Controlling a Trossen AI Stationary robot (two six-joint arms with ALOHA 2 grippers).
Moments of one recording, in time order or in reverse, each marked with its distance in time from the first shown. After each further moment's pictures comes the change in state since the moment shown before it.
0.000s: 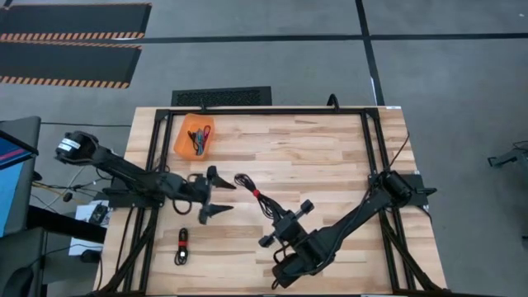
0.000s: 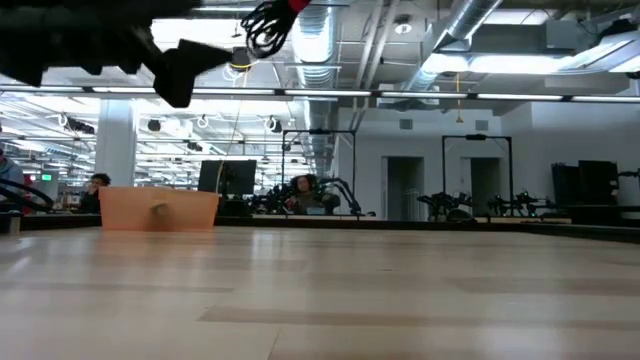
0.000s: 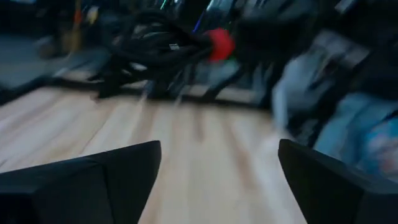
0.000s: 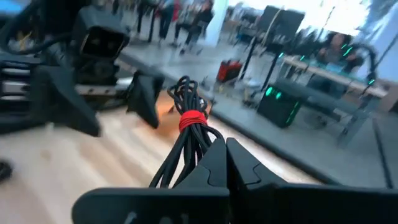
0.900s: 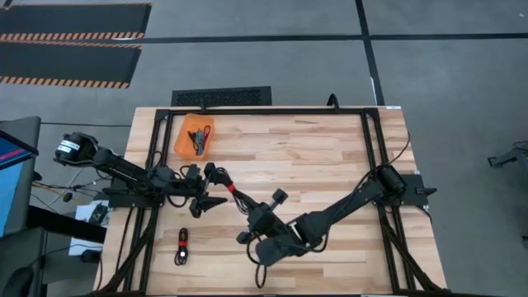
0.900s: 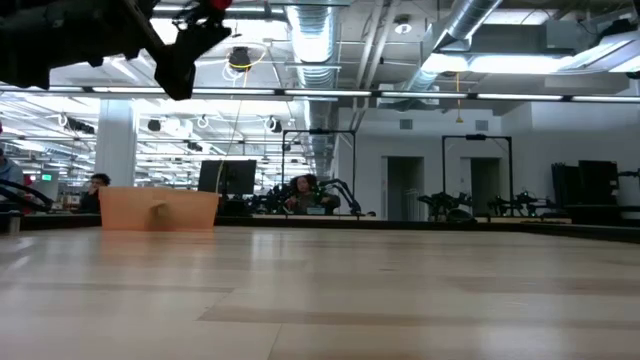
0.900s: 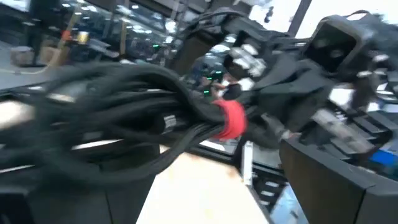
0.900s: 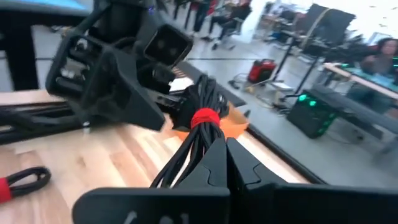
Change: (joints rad) left arm 0.056 0.003 -0.063 0.283 0.070 -0.184; right arm -0.111 0.001 0.000 0.675 -0.225 -0.723
